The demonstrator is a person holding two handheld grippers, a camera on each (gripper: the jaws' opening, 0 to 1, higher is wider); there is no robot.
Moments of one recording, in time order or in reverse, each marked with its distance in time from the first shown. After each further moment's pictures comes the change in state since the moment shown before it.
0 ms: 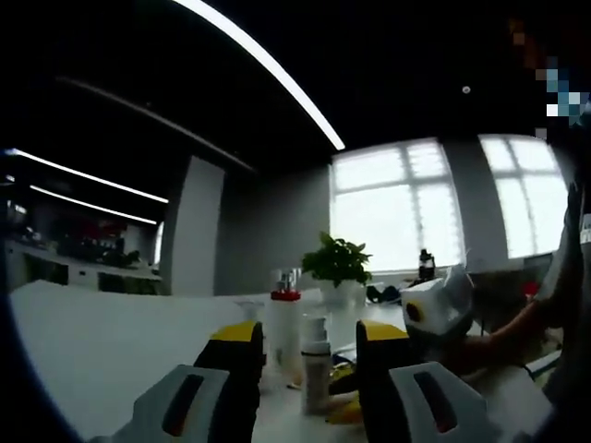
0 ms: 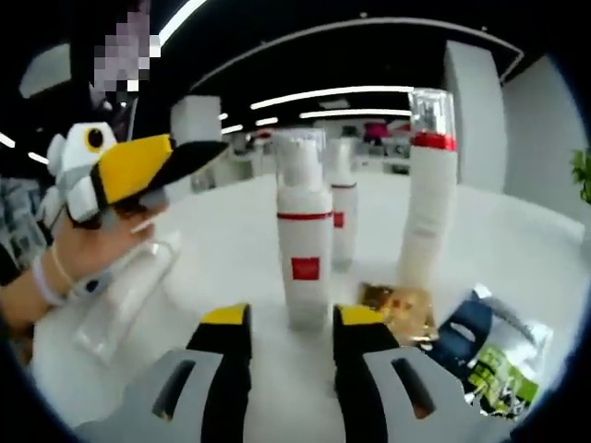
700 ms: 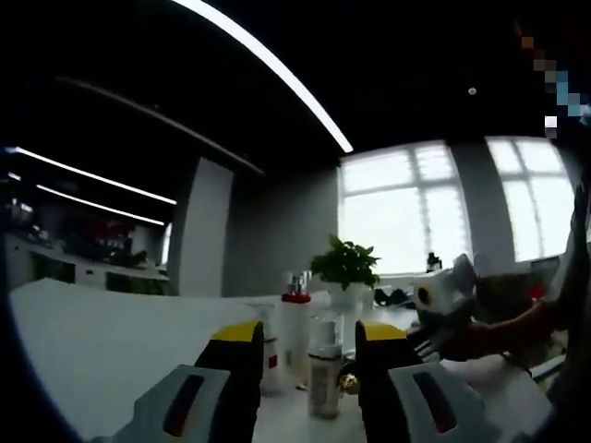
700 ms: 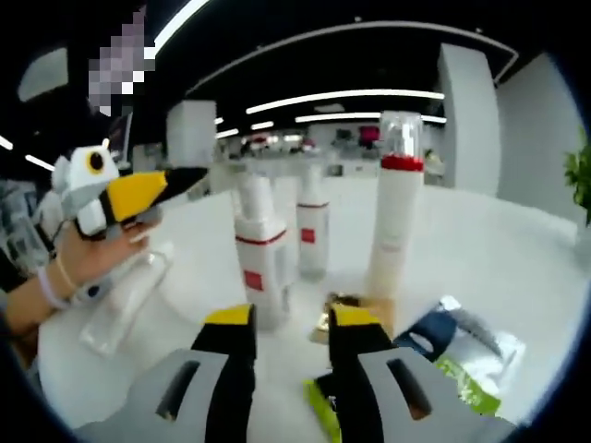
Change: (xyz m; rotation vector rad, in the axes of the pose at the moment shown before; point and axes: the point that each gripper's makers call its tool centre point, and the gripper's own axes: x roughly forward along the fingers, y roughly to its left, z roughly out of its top) left arm -0.007 0.010 0.003 -0.013 -0.020 0.042; right arm -0.020 -0.034 0.014 -0.017 -0.001 -0.052
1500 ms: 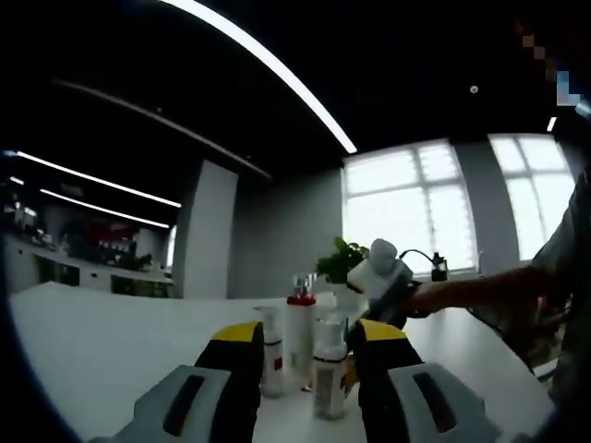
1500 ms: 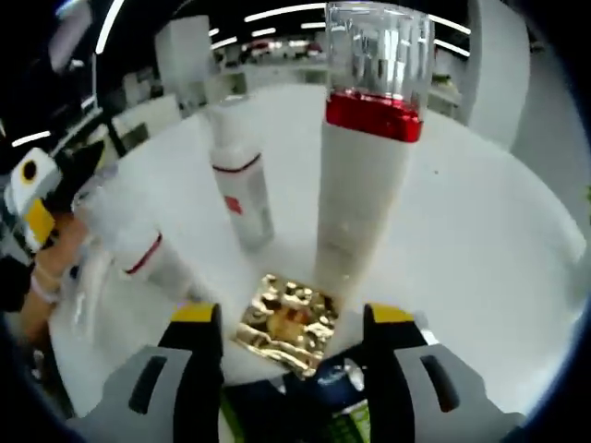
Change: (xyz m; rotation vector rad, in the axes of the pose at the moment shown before) left arm 0.001 0.001 0.002 0.015 -0.005 0.020; right arm 0.038 -0.049 -0.019 0.019 0.498 0.047
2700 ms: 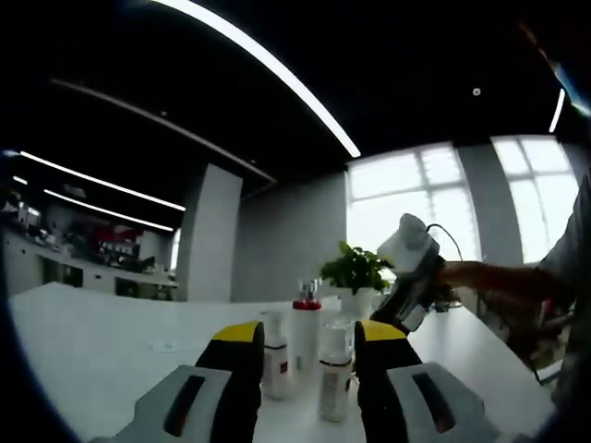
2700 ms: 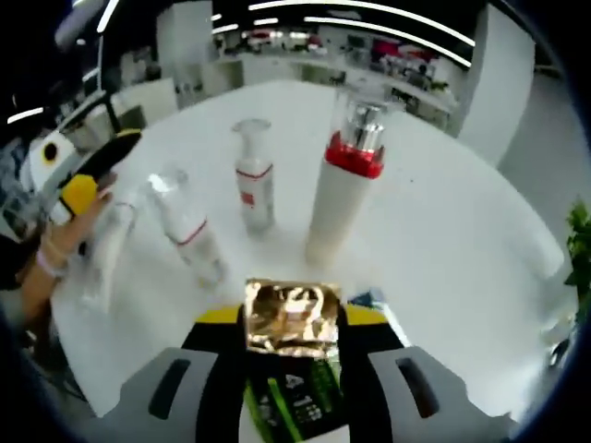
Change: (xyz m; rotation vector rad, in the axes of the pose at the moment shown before) left arm 0.000 0.004 0.007 -0.007 -0.024 0.020; right arm -0.081 0.004 -0.020 -0.122 0.038 -0.082
